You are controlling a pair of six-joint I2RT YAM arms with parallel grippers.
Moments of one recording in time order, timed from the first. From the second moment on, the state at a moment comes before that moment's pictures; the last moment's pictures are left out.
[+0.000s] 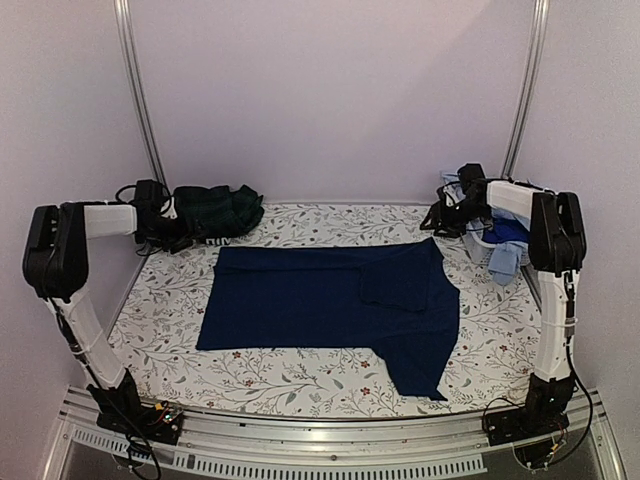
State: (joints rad) left arm 0.04 1.87 1.23 -0.23 0.38 -0.44; right arm 0.10 2.29 1.88 -0.63 -0.45 0.26
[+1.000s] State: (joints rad) left arm -0.21 0.98 0.52 -0.48 0.38 -0.77; right arm 0.45 1.11 0.66 -0.77 -0.49 0.63
